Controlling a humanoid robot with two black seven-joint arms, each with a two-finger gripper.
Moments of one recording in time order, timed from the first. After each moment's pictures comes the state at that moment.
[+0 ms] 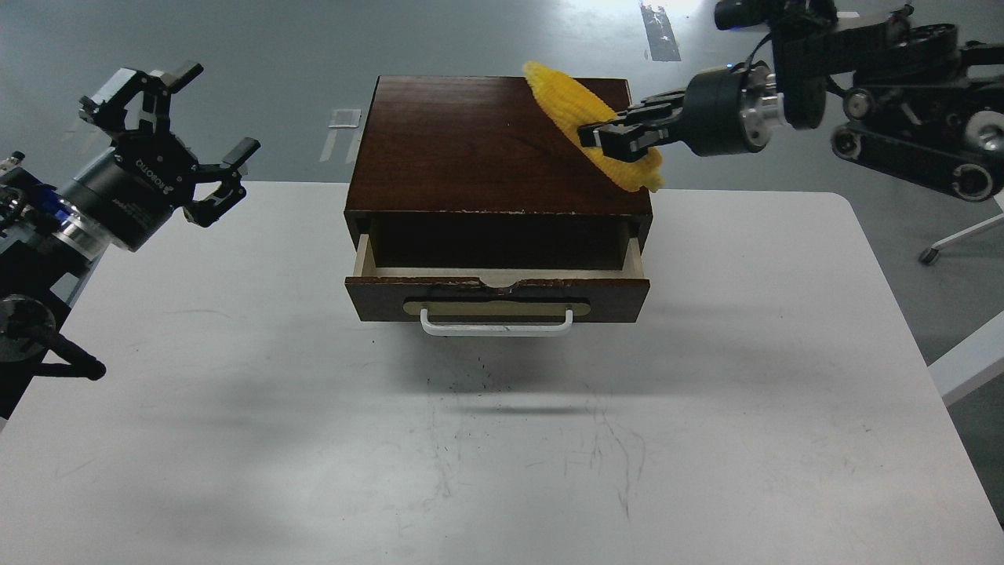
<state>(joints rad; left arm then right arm) -0.64 0.82 -0.62 -1.14 0.15 -0.49 -0.49 1.75 -0.41 -0.55 1.03 -1.10 0.18 0.49</state>
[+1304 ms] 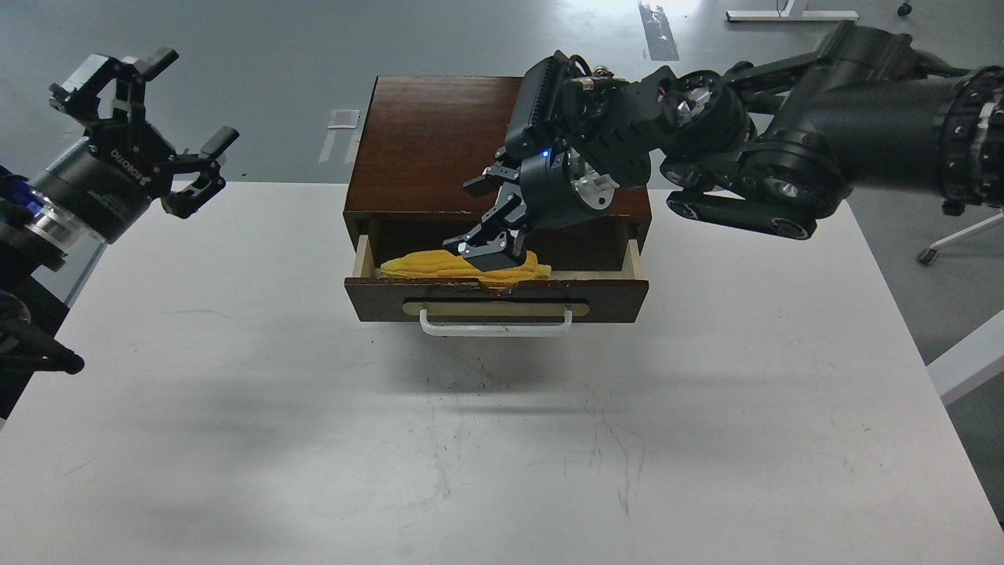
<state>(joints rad) -0.64 0.85 -0.64 -1.14 0.15 -0.49 -0.49 1.83 -0.11 -0.70 1.03 -1.17 -0.05 0.49</state>
